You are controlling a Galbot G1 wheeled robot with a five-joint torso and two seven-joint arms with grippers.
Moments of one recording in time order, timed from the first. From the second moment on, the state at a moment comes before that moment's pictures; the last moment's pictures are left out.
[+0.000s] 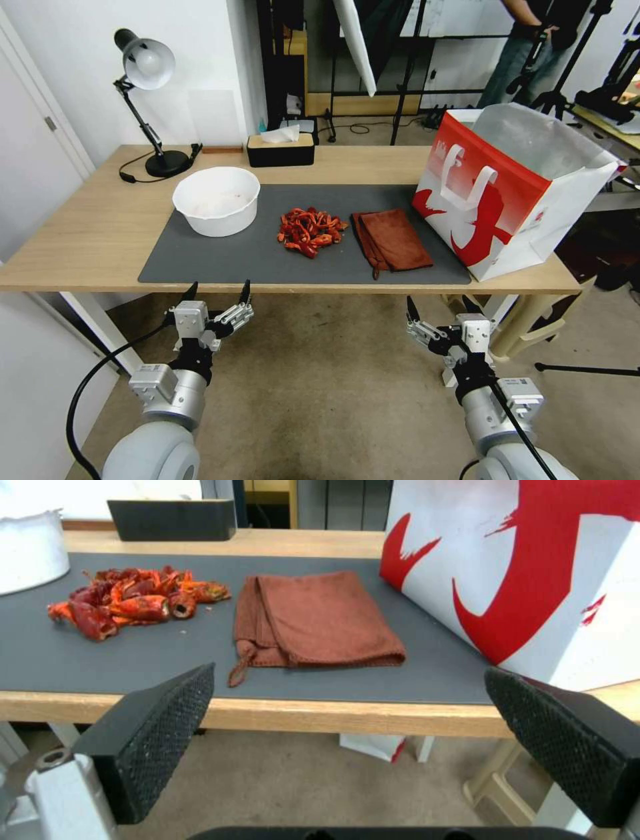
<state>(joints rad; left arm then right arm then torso) 1.68 -1.34 -0.47 -2.29 -0.30 0.12 -0.15 -1.76 1.61 0.55 2.37 -0.05 -0.24 -0.09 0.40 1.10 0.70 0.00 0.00</state>
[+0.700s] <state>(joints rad) 1.31 -0.98 -0.61 -2.03 -0.59 -0.01 0.02 -1.75 1.61 0.54 2.37 -0.04 -0.24 -0.09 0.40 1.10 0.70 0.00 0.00</state>
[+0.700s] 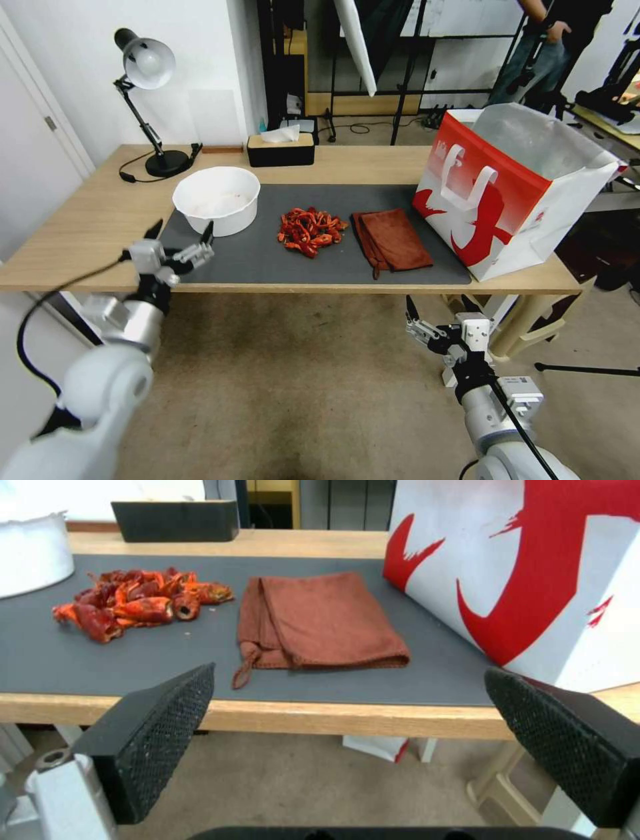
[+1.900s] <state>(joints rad) 0.21 -0.77 -0.06 -1.11 -0.13 -0.20 1.33 -1.75 1.61 0.55 2.35 -0.06 -0.25 -0.10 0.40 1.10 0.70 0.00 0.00</state>
